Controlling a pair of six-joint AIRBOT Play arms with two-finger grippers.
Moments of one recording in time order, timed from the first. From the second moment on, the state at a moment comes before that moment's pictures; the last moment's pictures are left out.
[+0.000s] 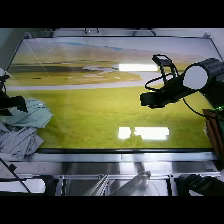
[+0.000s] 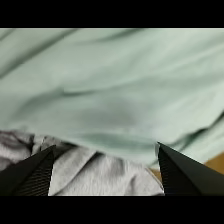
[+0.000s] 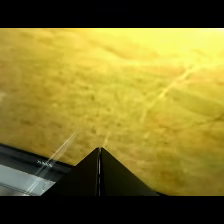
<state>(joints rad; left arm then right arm) 0.40 -1.59 1.43 1.65 -1.49 -1.44 0.45 -1.20 1.27 -1.42 1.32 1.80</state>
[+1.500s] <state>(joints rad) -0.22 -1.83 1.76 0.91 -1.60 -1.19 0.45 -1.20 1.27 -1.42 1.33 1.80</state>
